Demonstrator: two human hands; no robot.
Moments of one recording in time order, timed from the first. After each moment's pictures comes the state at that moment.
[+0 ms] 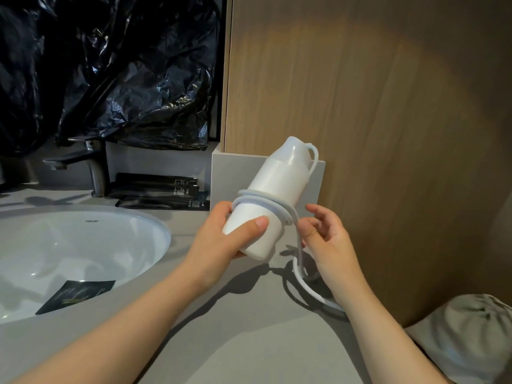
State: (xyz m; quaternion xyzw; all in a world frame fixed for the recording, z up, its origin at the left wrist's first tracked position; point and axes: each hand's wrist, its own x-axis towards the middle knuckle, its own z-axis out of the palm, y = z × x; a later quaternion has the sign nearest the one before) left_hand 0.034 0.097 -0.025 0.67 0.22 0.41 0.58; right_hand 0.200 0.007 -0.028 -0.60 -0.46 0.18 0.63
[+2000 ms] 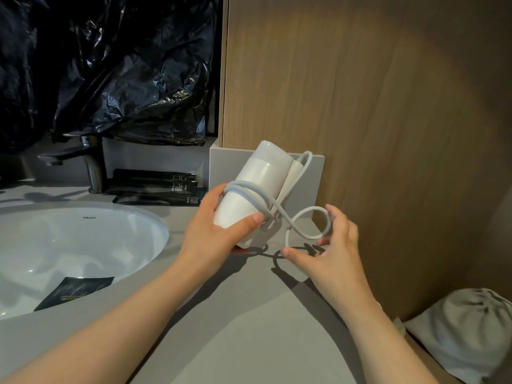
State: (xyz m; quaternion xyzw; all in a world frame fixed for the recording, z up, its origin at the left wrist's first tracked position) left_hand 0.038 0.105 -0.028 0.66 0.22 0.49 0.53; right_hand 0.194 -0.008 -0.038 -0.75 -0.43 0.05 0.50
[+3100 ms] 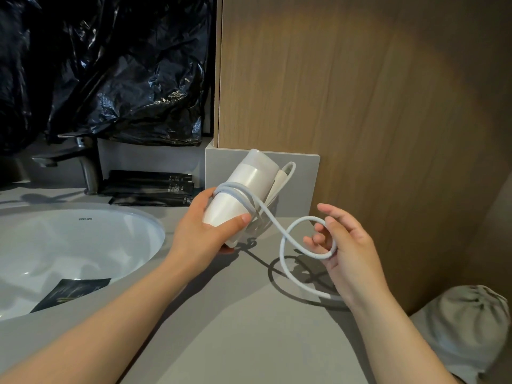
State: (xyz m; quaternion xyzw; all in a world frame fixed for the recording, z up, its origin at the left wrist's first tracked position) left_hand 0.037 0.120 -0.036 0.66 0.28 0.48 0.51; right_hand 0.200 -0.020 -0.018 -0.52 -0.29 0.28 0.75
